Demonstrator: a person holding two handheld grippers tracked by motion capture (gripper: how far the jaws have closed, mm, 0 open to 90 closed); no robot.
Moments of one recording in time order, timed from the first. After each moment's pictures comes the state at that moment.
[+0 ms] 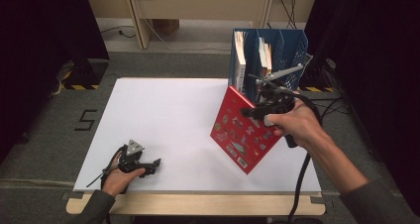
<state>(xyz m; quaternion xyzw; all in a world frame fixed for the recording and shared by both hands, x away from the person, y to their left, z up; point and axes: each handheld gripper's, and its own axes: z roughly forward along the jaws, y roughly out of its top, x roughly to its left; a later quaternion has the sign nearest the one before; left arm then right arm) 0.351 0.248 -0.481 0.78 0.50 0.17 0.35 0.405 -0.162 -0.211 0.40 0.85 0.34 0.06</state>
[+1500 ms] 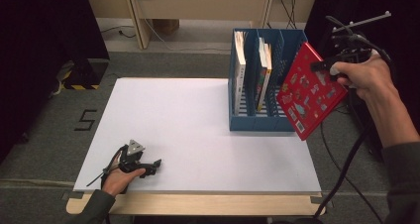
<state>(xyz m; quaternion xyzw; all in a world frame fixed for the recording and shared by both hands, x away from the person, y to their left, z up) 0.352 0.247 -0.482 0.78 0.49 0.17 0.34 0.482 -0.292 -0.144 0.55 0.77 0.28 0.18</state>
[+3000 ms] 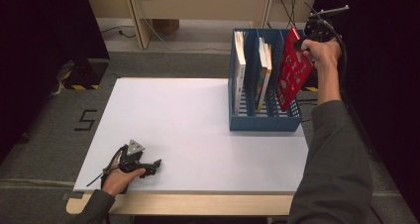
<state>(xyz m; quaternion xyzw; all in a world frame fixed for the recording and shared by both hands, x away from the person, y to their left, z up) 0.351 0.247 -0.482 0.78 0.49 0.17 0.34 0.618 -0.285 -0.207 0.61 0.70 0.31 0.21</state>
